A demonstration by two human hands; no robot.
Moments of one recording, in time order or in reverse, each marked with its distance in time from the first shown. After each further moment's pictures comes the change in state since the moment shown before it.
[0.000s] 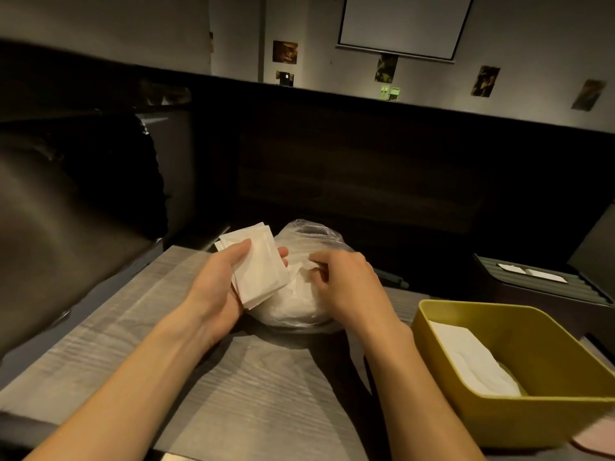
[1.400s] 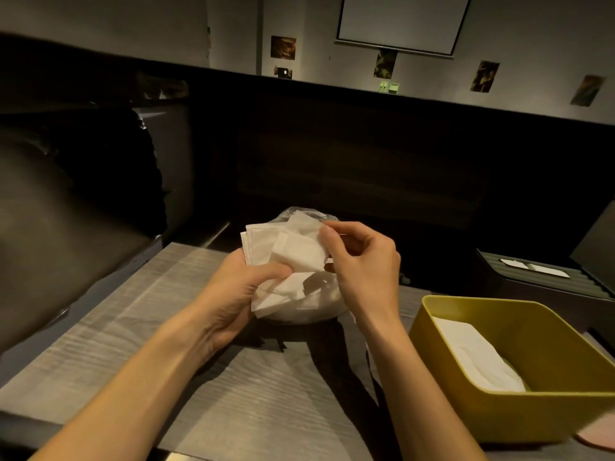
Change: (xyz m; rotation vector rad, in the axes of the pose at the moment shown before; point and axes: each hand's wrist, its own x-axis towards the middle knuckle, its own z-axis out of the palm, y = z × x) left_hand -0.007 -0.008 0.002 0.279 -0.203 0.080; right_hand -0.006 -0.003 -0.001 0.790 0.421 0.063
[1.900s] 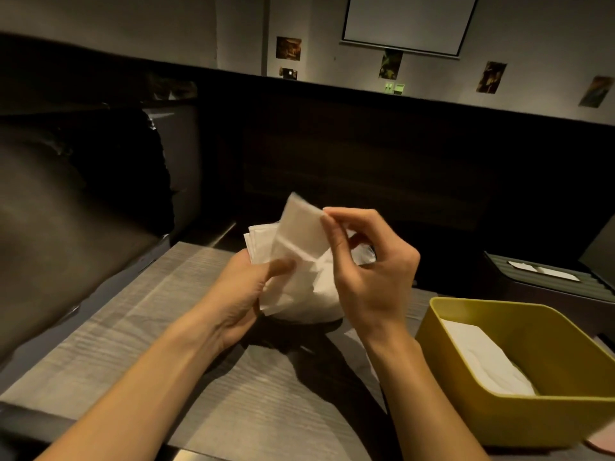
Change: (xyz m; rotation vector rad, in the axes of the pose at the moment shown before) left_hand 0.003 -0.002 0.001 -0.029 0.078 0.003; right_hand -0.009 -0.016 0.001 -0.069 0.095 -0.608
